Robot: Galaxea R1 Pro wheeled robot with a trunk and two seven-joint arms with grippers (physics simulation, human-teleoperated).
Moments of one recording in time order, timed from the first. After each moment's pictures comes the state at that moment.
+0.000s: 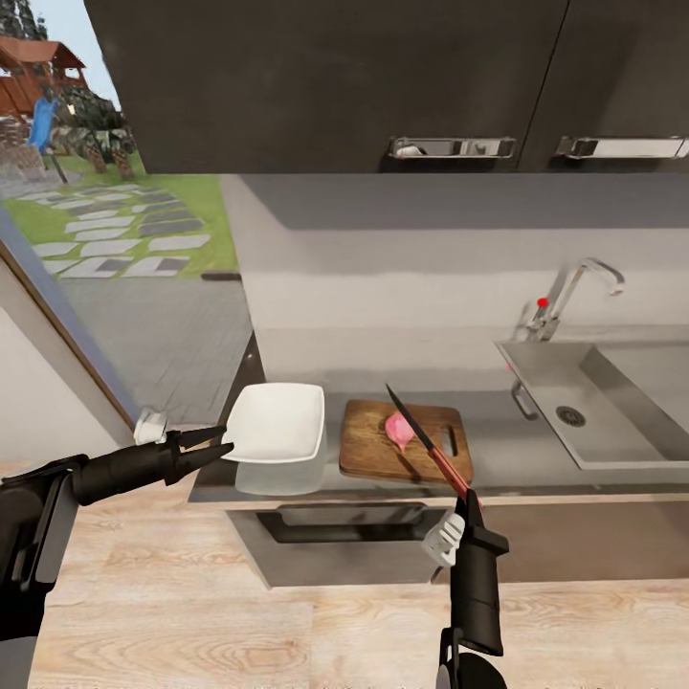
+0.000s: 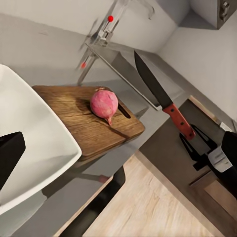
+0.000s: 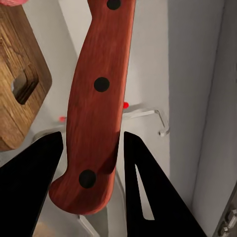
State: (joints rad) left arm -0.50 0.24 0.28 -1.50 0.19 0.78 -1.31; right arm -0.14 -0.18 0.70 -1.55 0.89 0.81 -0.73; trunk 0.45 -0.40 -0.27
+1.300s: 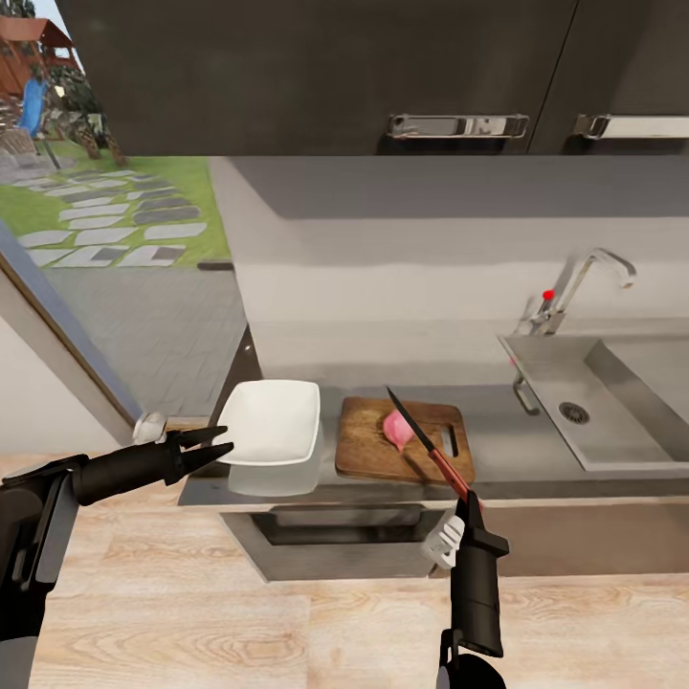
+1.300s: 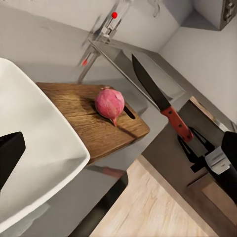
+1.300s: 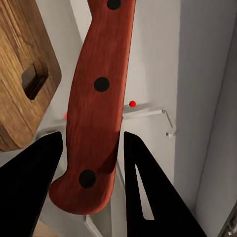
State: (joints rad) left arm -0.50 0.23 0.28 -1.50 0.20 0.78 -1.32; right arm -0.14 -0.18 0.70 -1.53 0.89 0.81 -0.75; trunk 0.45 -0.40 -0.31
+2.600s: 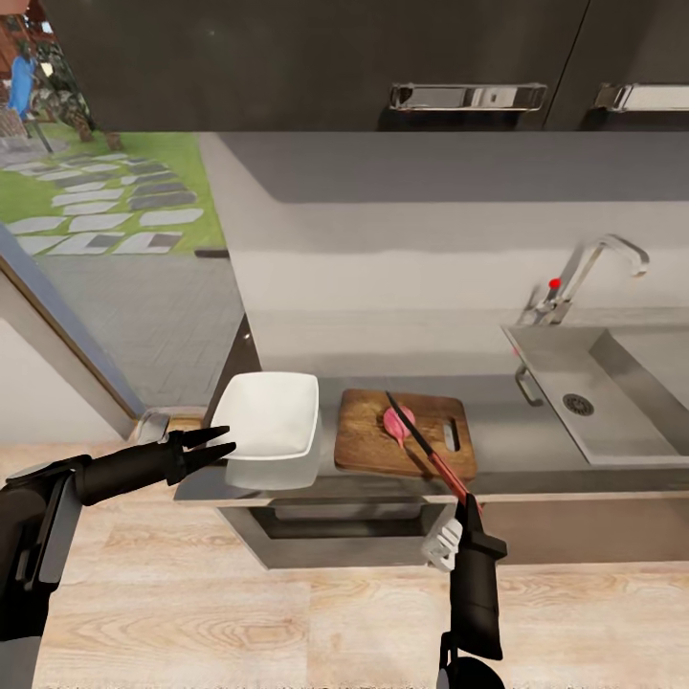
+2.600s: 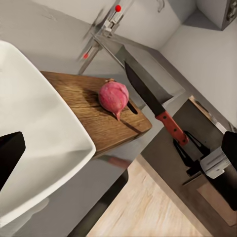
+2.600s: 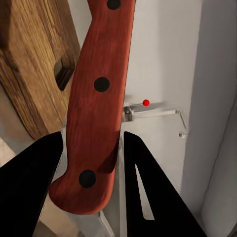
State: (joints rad) left arm -0.50 0.22 0.28 -1.50 0.20 0.78 -1.32; right arm -0.14 -0.18 0.70 -1.51 0.88 0.81 -0.75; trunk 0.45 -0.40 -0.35
